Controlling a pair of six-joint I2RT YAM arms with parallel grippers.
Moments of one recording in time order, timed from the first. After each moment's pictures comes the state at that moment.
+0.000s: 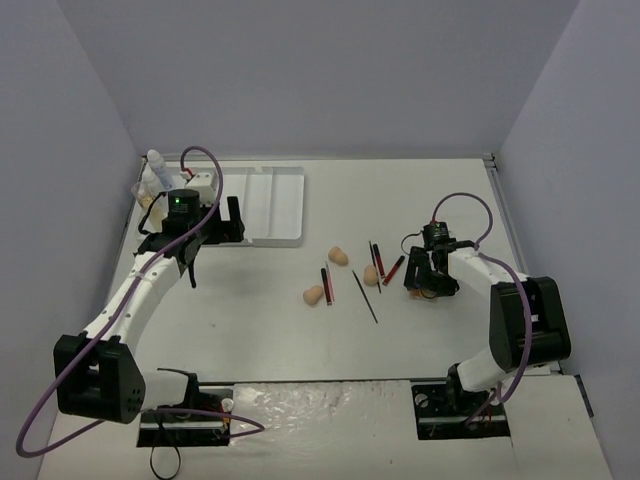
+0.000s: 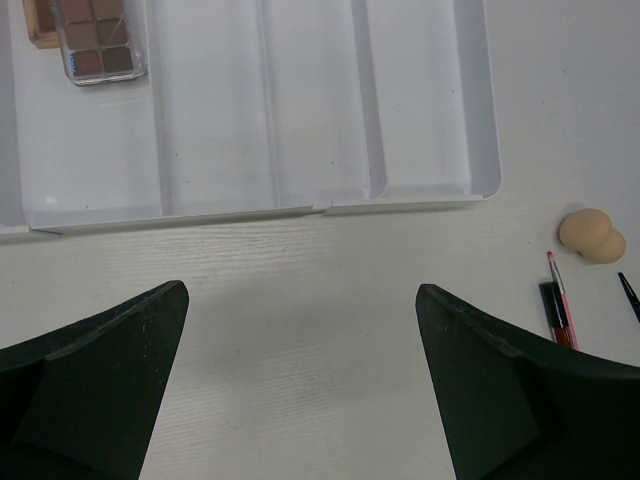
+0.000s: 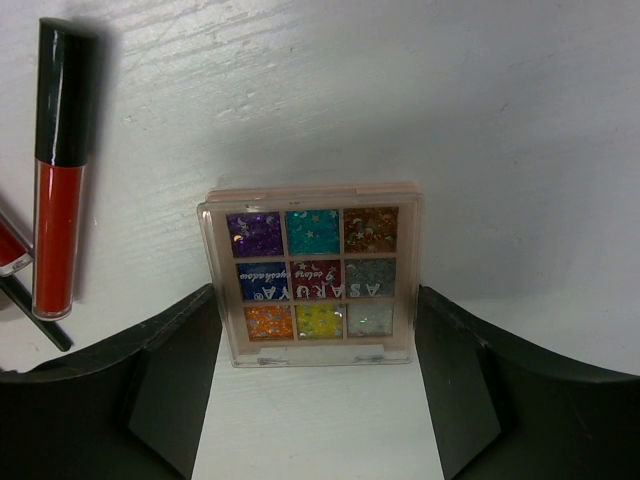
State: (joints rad) left arm -0.15 1.27 1.00 -0.33 0.08 -0.17; right arm 0.15 1.52 0.76 -0.49 0.11 0.39
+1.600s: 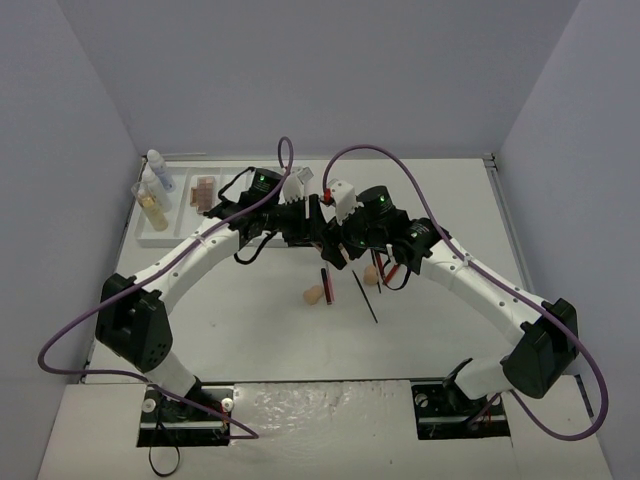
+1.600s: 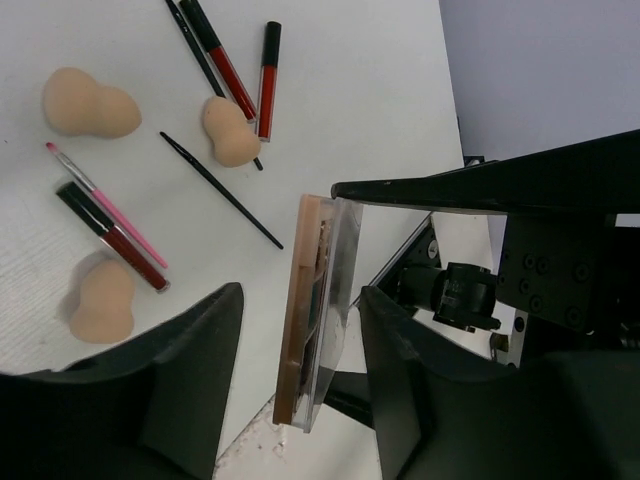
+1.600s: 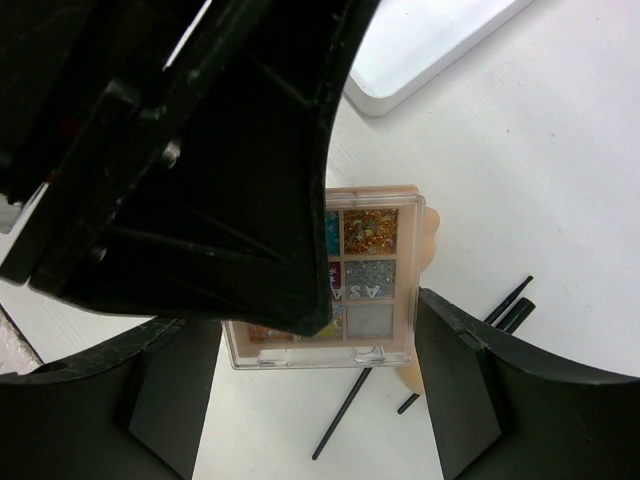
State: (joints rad) left arm -0.53 1.60 1.37 -0.46 0.59 -0.63; right arm 0.69 1.41 1.22 -0.47 -0.18 -0.10
